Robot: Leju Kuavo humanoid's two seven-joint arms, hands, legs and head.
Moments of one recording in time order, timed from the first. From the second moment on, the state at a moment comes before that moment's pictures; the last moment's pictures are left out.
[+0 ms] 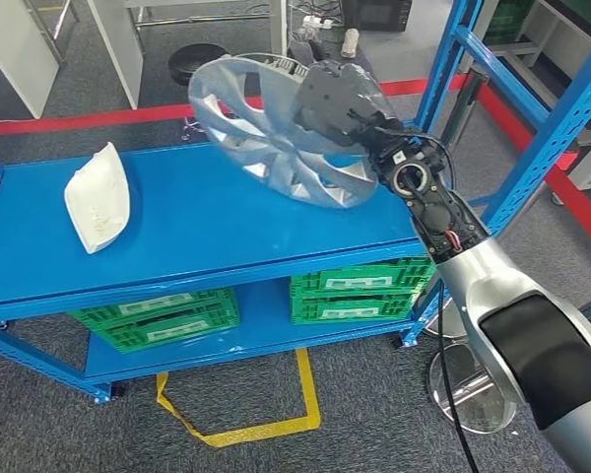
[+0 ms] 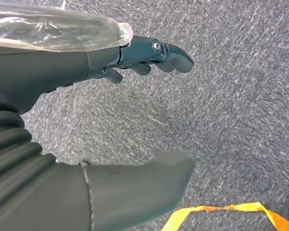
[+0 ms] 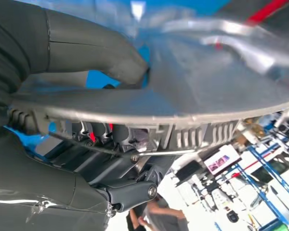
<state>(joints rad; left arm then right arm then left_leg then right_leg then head) -0.25 0.25 0.15 -0.22 0.34 0.27 -0.21 -0.91 -0.23 0.45 -1.19 0.39 0.01 0.00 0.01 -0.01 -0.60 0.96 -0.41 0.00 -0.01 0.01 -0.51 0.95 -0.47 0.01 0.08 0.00</state>
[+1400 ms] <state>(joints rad) -0.26 0.23 0.15 -0.22 0.34 0.23 -0.22 -1.01 -0.14 0.42 -1.19 -0.44 0.33 0.05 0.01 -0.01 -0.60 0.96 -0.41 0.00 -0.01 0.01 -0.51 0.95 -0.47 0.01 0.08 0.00</state>
